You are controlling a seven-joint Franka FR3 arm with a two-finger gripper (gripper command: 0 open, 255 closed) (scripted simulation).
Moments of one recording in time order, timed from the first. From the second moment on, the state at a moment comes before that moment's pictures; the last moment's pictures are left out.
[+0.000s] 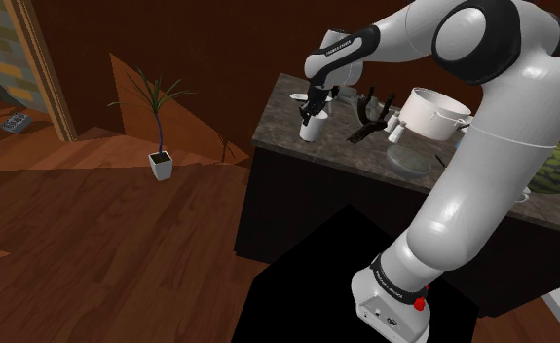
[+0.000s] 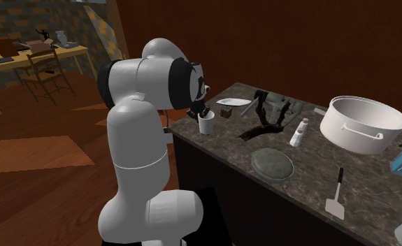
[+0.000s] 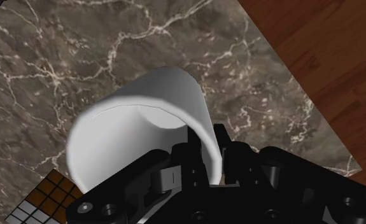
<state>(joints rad) -0.11 0.21 -0.29 -2.04 -0.01 2.35 -0.35</state>
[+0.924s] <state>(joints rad) -0.11 0.15 -0.30 -1.98 -0.03 2.25 -0.34</state>
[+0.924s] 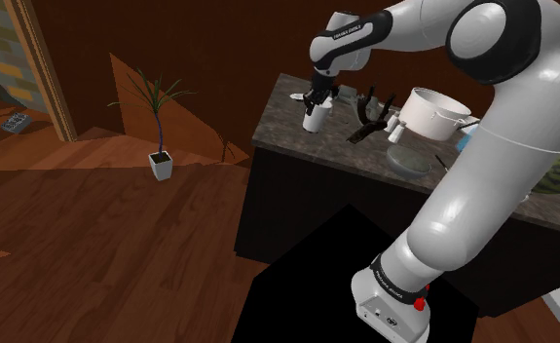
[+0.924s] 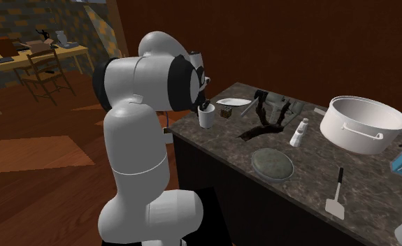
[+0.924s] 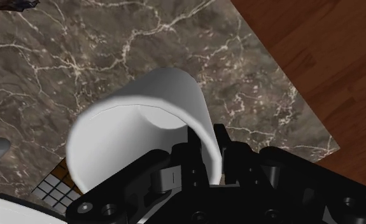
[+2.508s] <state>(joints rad) -0.10 0.06 -0.30 -1.78 -0.05 1.95 -0.34</state>
